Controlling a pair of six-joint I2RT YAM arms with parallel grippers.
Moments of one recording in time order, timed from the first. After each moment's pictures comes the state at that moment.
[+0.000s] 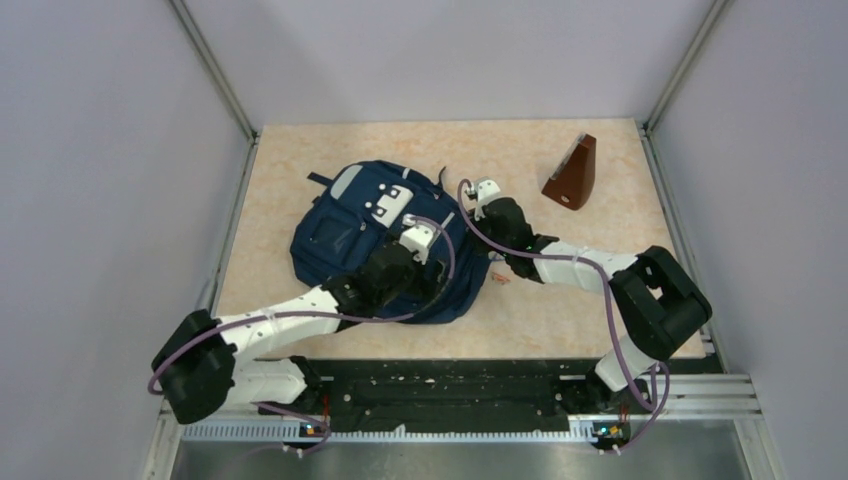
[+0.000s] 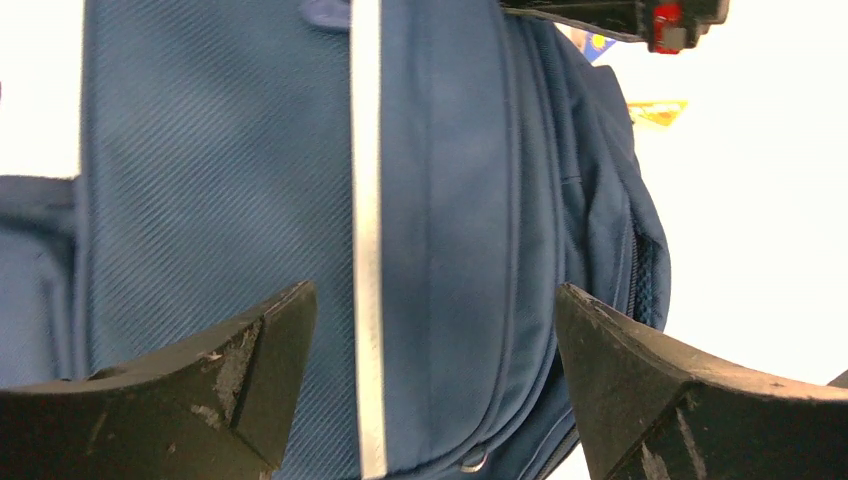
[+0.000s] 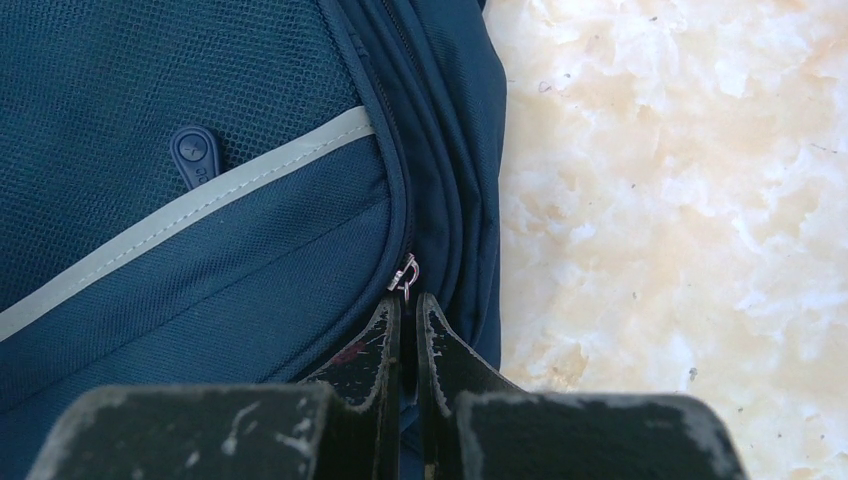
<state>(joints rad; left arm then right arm) -0.85 1.16 0.62 0.02 -0.22 -0.21 0.65 1.59 0.83 0.22 0.09 0.12</state>
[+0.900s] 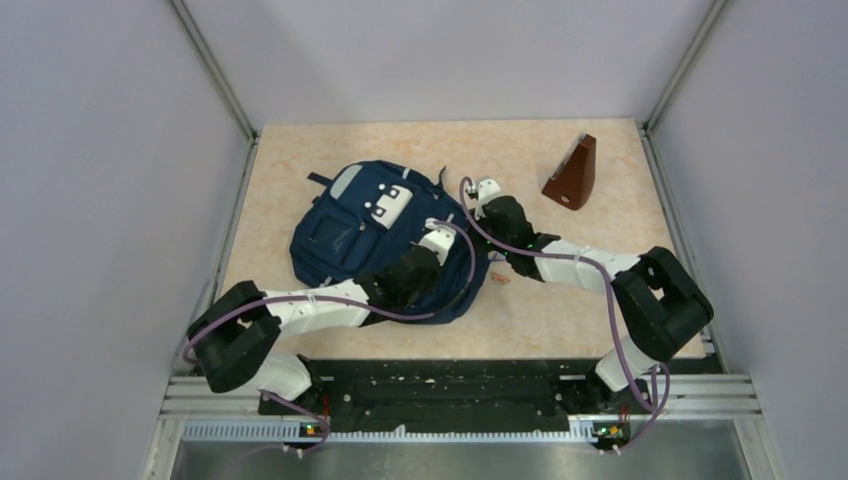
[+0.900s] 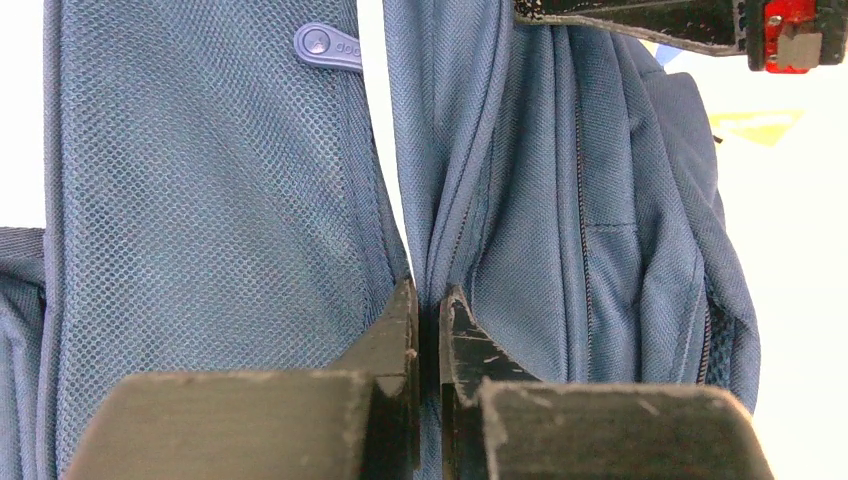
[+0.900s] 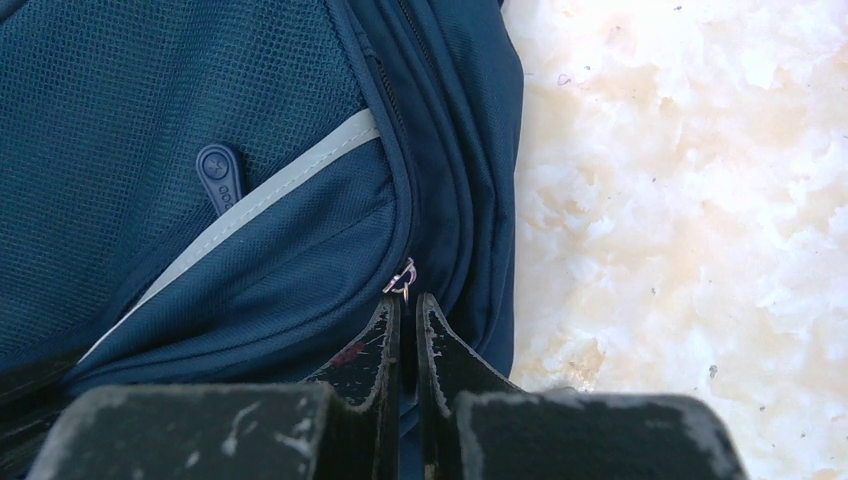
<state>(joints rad) -0.94 1.45 0.70 0.15 -0.41 -0.14 0.64 1.59 0.85 0.18 0.06 0.15</state>
